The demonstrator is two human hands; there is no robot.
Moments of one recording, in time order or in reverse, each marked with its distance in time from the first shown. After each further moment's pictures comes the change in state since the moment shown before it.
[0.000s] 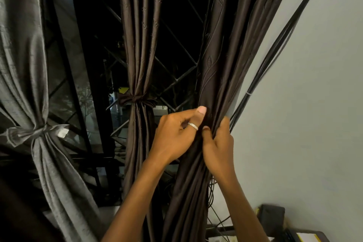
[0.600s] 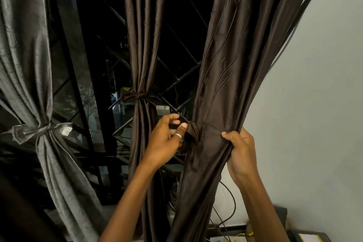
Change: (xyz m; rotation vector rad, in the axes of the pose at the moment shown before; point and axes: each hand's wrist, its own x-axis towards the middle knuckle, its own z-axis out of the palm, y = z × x) left_hand -0.005 -0.059 -0.006 -0.076 0.012 -0.286; right_hand 0.006 0.015 -0.039 0.570 -0.019 0.296
